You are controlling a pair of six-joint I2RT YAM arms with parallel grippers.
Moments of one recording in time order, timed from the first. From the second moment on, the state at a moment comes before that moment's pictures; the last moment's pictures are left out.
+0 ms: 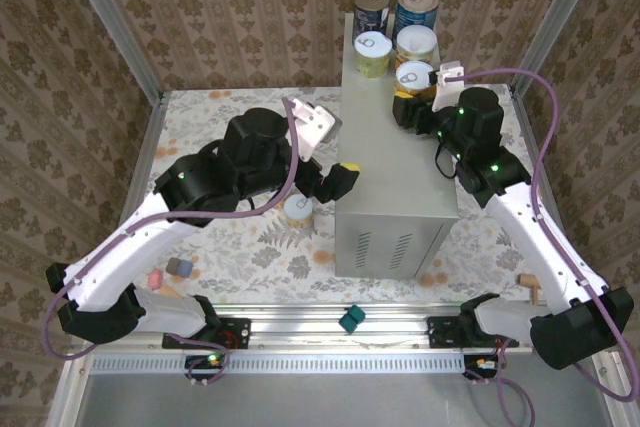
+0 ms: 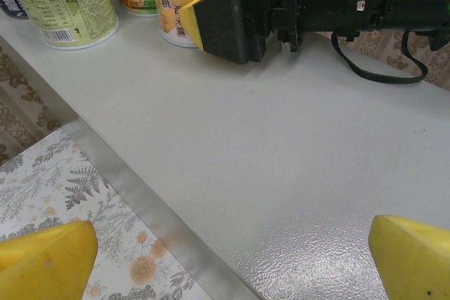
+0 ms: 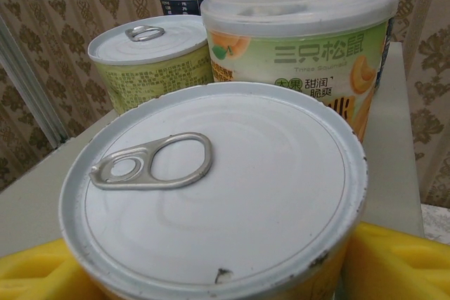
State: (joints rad) left arm -1.06 1.29 1.71 -0.83 -0.08 -0.05; right arm 0.28 1.19 1.22 -0.18 -0.01 0.08
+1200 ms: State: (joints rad) left arm -0.94 1.66 2.00 -0.84 -0.22 -0.07; right arm 0.24 0.86 1.18 -0.68 0.10 0.20
